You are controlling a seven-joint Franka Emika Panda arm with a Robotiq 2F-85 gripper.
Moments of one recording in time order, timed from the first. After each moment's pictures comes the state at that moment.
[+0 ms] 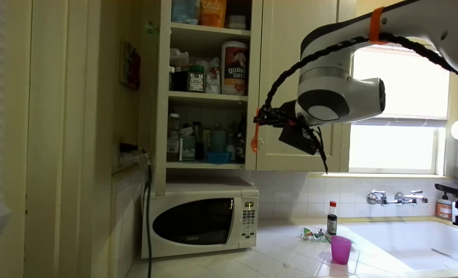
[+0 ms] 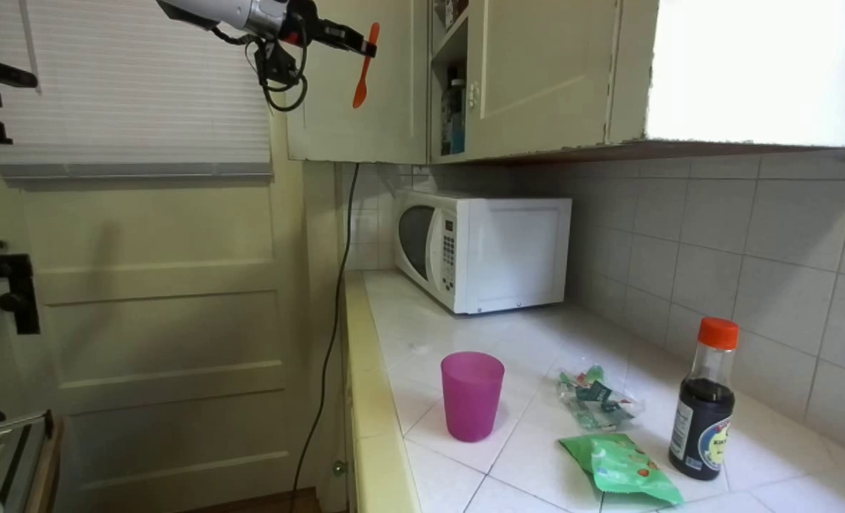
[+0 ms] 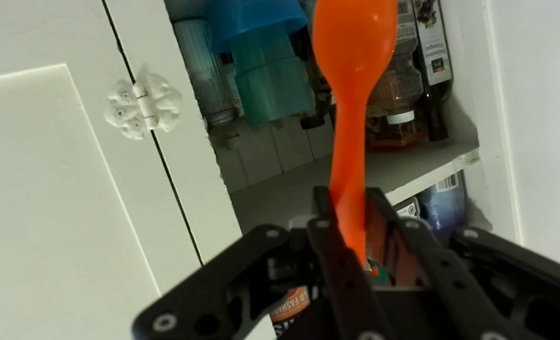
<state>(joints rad) -0.44 -0.47 0.61 -2.06 2.08 3.18 -1.55</state>
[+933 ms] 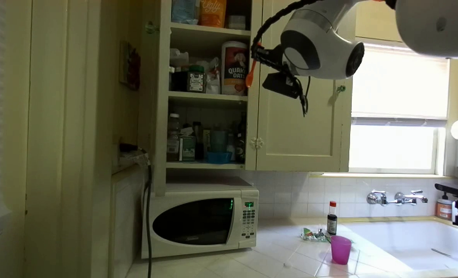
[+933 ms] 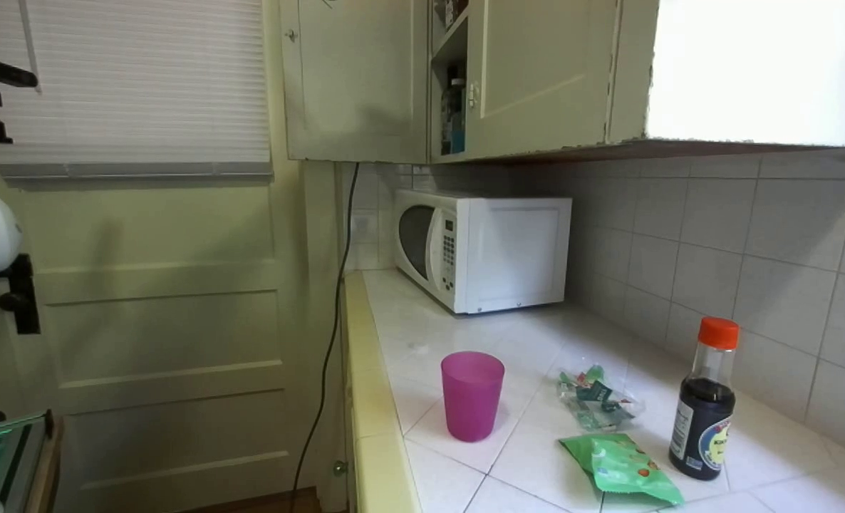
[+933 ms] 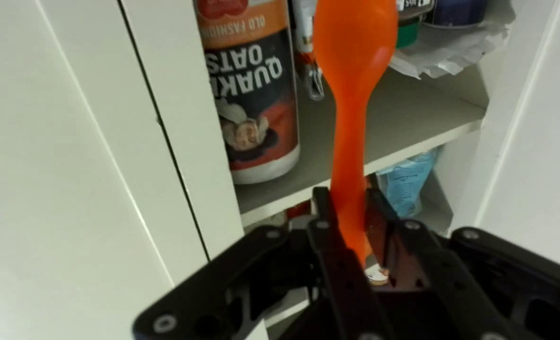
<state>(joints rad) -1.19 -0.58 1.00 -1.56 2.48 3.04 -1.88</state>
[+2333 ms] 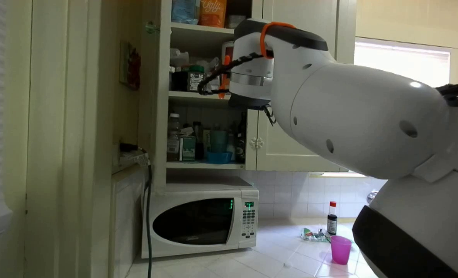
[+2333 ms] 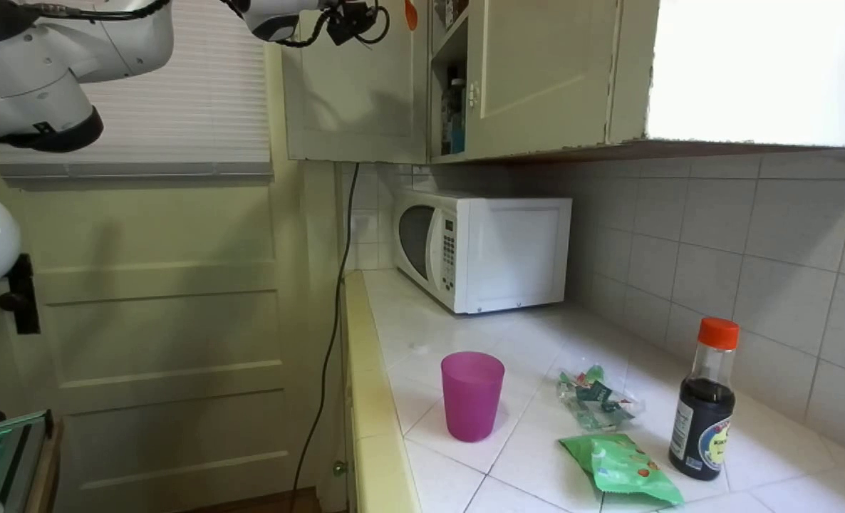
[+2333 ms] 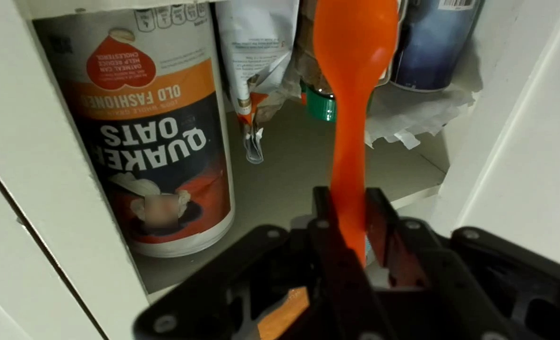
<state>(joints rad) -1.76 -0.98 1.22 -1.39 2.51 2.91 -1.45</state>
